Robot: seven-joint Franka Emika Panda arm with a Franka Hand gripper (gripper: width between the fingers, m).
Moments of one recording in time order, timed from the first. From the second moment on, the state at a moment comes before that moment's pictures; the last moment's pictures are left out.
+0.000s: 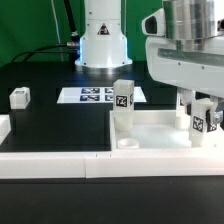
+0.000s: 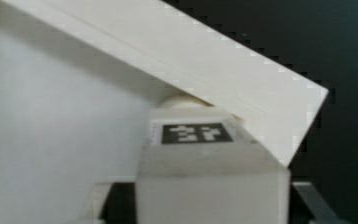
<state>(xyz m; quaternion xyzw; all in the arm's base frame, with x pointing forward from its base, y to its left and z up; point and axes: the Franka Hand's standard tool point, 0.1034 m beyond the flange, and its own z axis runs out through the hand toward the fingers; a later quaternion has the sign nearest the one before) 0.629 0.112 0.068 -0.77 0.63 0.02 0.08</state>
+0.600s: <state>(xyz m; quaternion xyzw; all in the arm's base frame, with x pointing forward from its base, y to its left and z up) 0.628 0.112 0.067 -0.79 0.60 0.01 0.10</state>
